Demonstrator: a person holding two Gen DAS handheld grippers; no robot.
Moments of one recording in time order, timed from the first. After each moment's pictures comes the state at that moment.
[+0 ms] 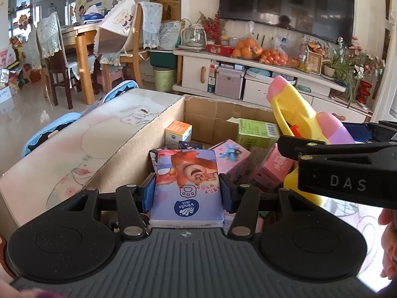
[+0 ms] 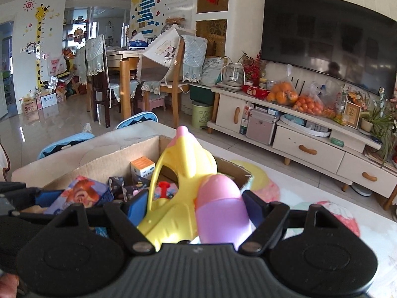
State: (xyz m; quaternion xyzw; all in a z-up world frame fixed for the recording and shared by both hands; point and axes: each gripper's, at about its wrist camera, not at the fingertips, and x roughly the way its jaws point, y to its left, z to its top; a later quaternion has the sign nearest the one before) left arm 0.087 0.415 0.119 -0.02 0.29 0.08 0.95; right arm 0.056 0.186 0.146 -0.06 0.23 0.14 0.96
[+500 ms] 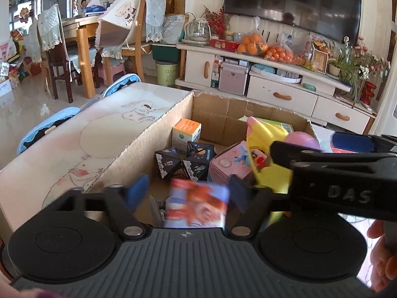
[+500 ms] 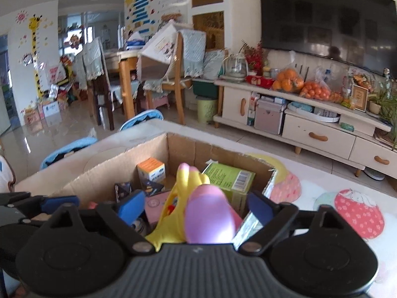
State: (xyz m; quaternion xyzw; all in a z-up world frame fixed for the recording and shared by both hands) left arm 0.090 0.422 0.120 -0.03 0.30 0.08 0.95; right arm 0.073 0.197 0.137 -0.01 0.24 0.14 0.96
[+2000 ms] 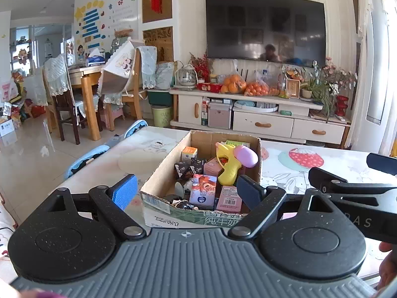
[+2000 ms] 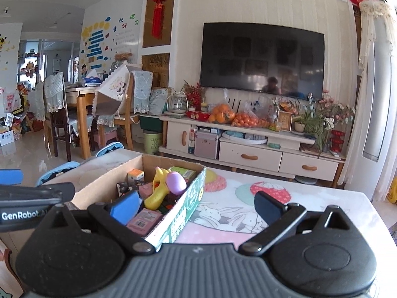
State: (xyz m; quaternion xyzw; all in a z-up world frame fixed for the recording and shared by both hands) left arm -0.101 0.399 0.197 0.01 0.20 0.06 0.98; right arm -0.143 0.210 0.191 -0.02 0.16 -0.02 0.99
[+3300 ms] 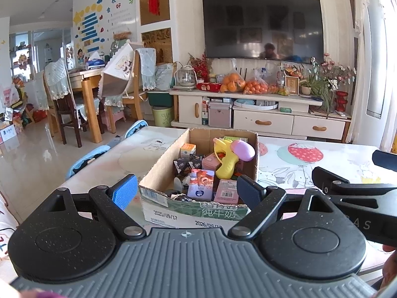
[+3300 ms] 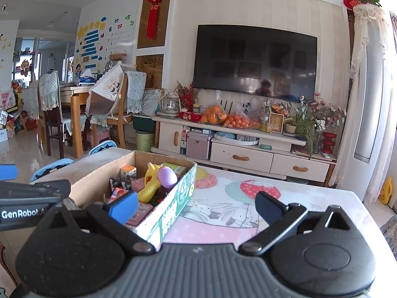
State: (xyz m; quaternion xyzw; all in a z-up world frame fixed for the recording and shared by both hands) left arm -0.110 0.386 0.185 0.02 0.20 0.06 0.98; right arm -0.159 0.209 0.180 -0.03 0.15 -0.04 0.99
